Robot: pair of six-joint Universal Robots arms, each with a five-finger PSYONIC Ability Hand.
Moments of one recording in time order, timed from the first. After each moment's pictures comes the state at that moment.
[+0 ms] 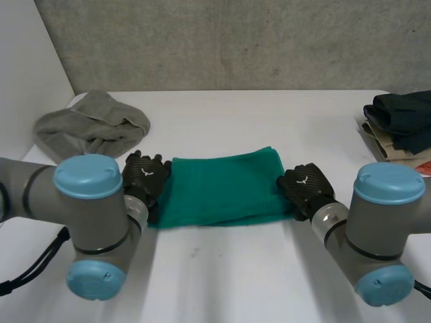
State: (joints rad) left arm 4.16 -2.10 -1.58 3.39 -1.77 3.65; right arm 2.00 -1.04 1.68 -0.31 1.48 2.63; left_hand 0.19 0.21 0.64 0.21 0.05; right_hand 1.06 1.18 1.19 1.20 0.99
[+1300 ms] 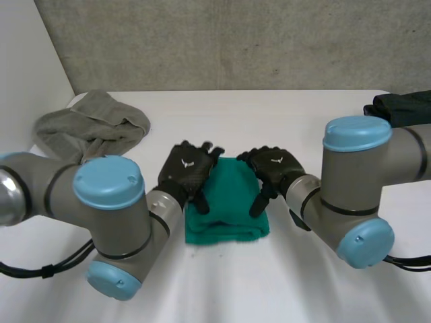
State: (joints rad) left arm 4.06 -2.15 -1.50 3.44 -1.59 3.36; right arm 2.11 -0.93 1.29 0.05 1.44 3.05; left_hand 0.19 0.21 0.64 0.21 0.05; right_hand 0.23 0.21 0.21 0.21 0.05
